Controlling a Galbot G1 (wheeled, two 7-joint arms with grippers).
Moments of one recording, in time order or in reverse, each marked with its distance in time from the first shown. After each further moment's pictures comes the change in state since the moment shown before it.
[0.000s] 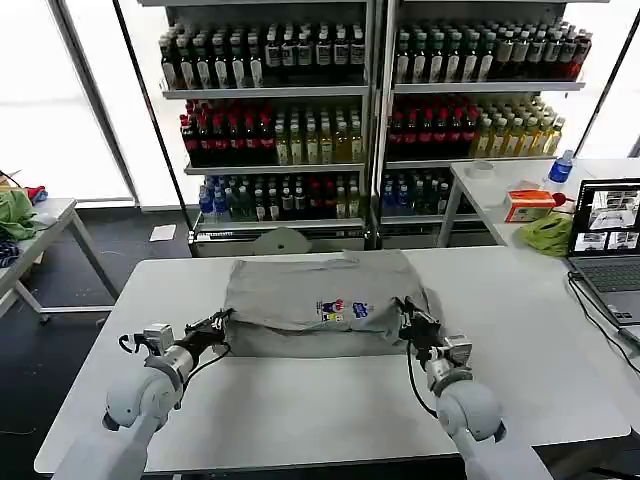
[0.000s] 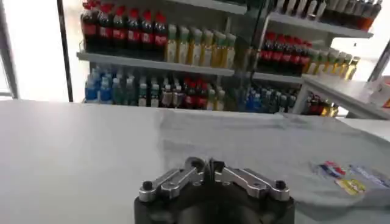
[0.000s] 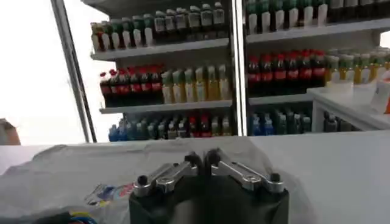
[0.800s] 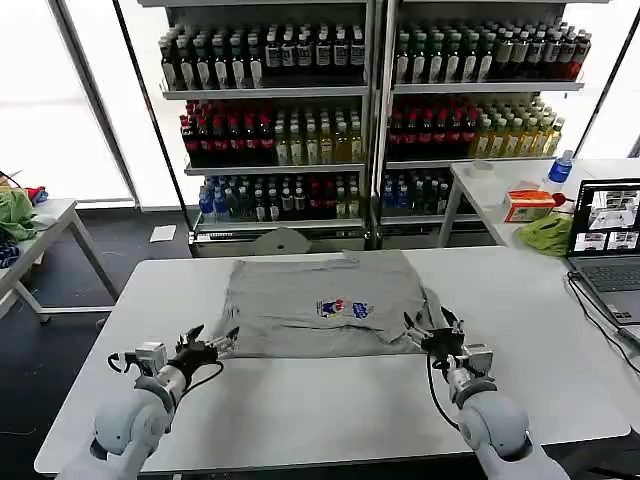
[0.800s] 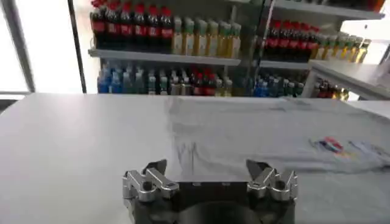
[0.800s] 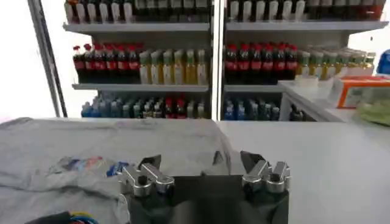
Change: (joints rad) left arm 0.190 -0.021 -0.056 -0.164 0.054 0.039 -0.038; right arm -0.230 -0.047 0.109 0.192 0.017 -0.149 0.129
